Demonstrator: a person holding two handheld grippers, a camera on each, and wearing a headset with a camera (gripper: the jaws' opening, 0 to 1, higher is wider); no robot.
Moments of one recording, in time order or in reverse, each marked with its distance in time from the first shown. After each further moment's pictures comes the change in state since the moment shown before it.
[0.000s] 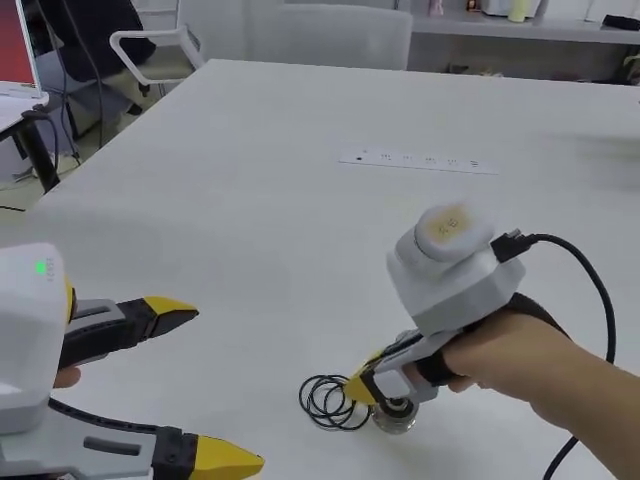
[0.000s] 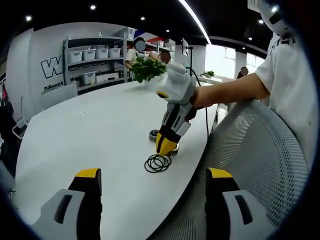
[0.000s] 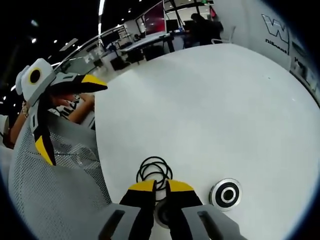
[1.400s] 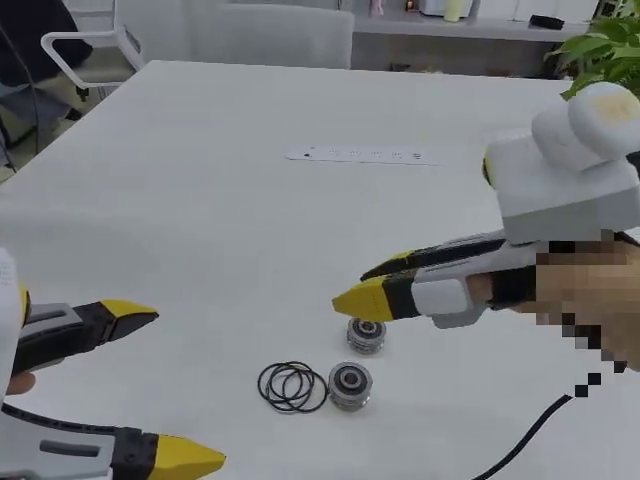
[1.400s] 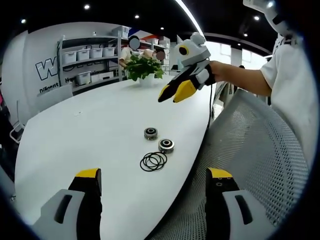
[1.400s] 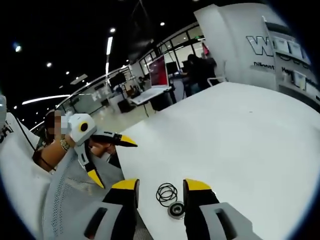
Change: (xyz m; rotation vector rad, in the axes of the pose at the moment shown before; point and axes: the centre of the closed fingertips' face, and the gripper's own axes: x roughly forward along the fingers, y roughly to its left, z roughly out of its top) left arm 0.002 -0.008 -0.003 0.032 0.022 -0.033; right arm -0.122 0.024 0.036 0.020 -0.402 0.034
